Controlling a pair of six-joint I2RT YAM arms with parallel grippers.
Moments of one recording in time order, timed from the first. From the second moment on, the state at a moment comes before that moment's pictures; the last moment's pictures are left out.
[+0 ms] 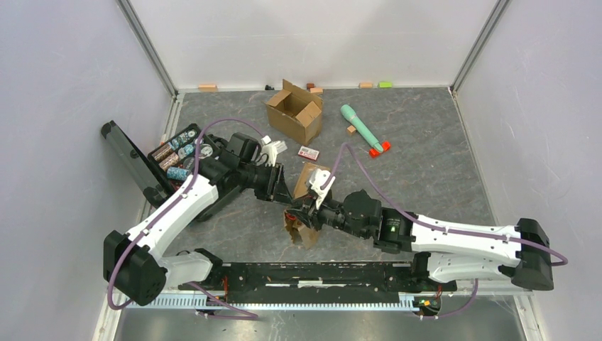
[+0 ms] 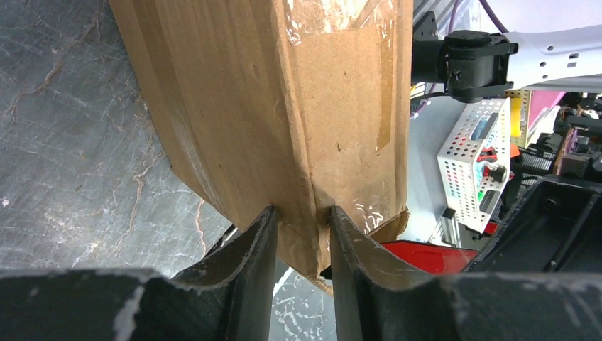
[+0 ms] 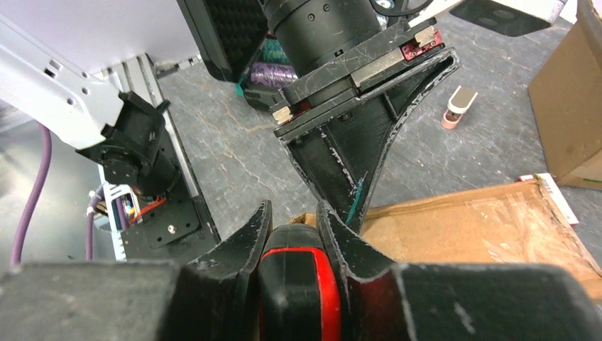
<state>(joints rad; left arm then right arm) -0.51 1.20 0.99 -0.72 0.68 -0.35 1.30 1.08 0.78 0.19 0.18 0.12</state>
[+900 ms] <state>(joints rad) -0.58 1.25 1.16 -0.70 0.50 -0.34 0.47 1.28 1.04 -0.68 0.01 0.16</state>
